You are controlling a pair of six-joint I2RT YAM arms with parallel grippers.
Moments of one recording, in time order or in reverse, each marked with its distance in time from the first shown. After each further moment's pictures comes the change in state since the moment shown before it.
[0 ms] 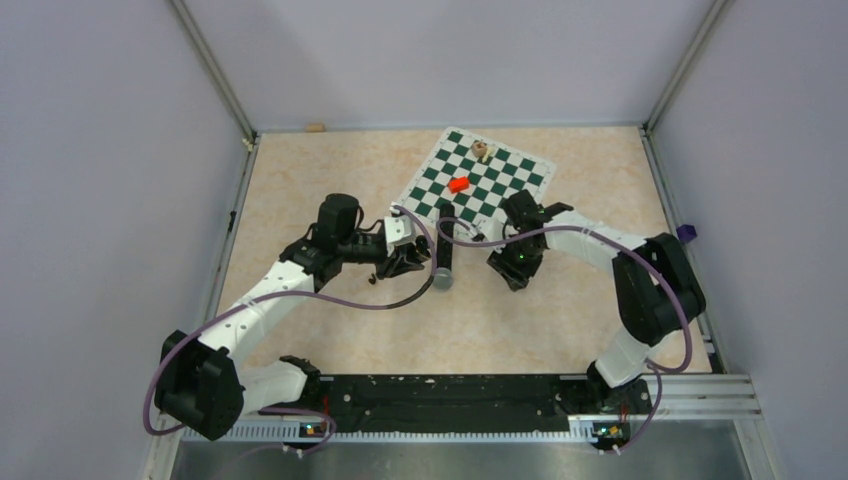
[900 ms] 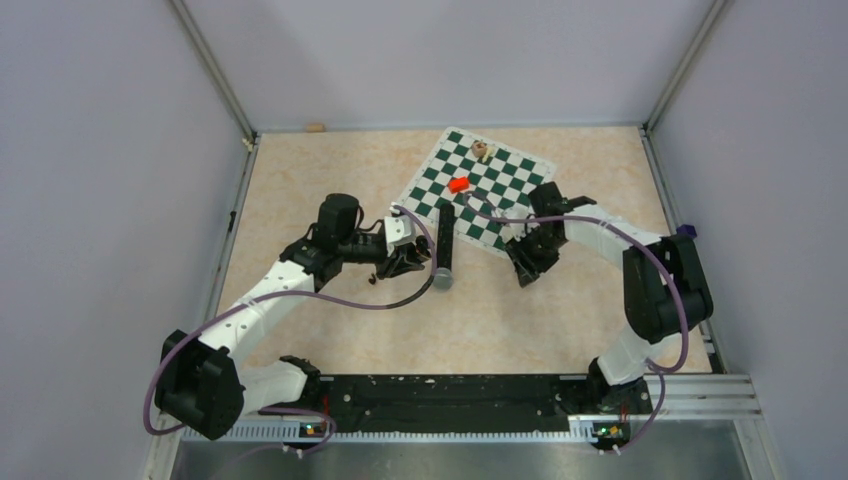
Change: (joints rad) left arm 0.000 0.002 0.000 0.003 0.005 -0.001; right arm -0.159 -0.014 -0.002 -0.048 -0.092 0.115
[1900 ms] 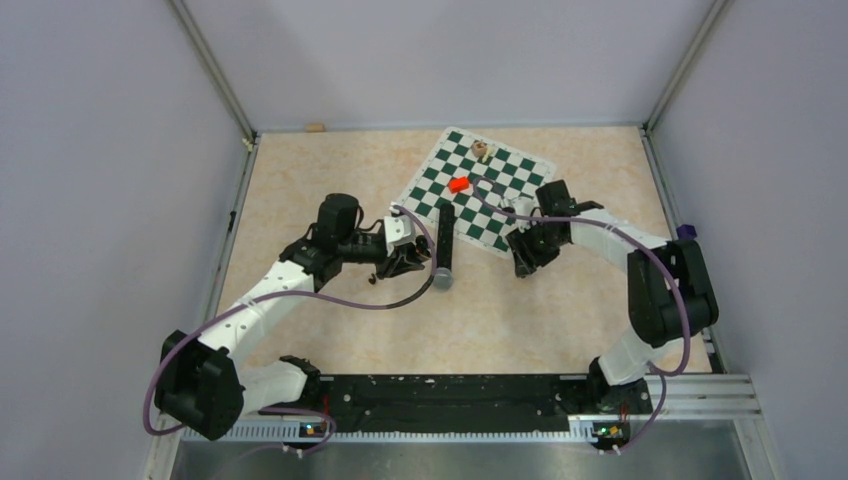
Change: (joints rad) left arm 0.000 -0.002 0.000 0.000 0.000 -0.001; right arm -0.037 -0.035 -0.053 0.178 -0.024 0.103
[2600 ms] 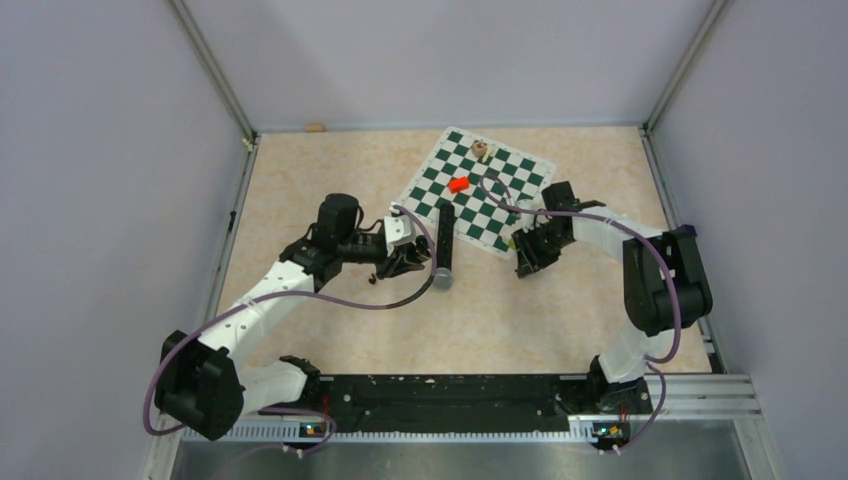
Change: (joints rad) left arm 0.000 -0.001 0.000 0.000 0.000 -0.002; right arm -0.055 0.072 0.003 0.006 -0.091 0.021
